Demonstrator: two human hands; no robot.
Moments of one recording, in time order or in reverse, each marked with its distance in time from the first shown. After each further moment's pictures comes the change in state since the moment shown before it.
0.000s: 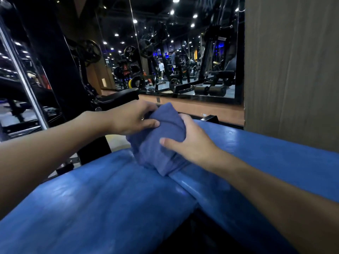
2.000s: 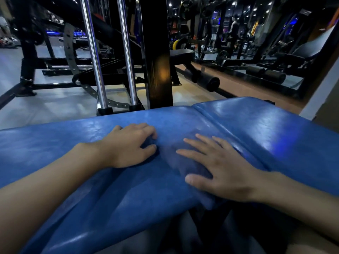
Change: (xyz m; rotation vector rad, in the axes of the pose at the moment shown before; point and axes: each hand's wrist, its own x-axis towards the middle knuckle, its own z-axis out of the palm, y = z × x) left_hand -0.262 -0.024 0.064 -0.007 -0.152 -0.612; right_hand -0.092 -0.042 0.103 -0.757 -0.666 -0.487
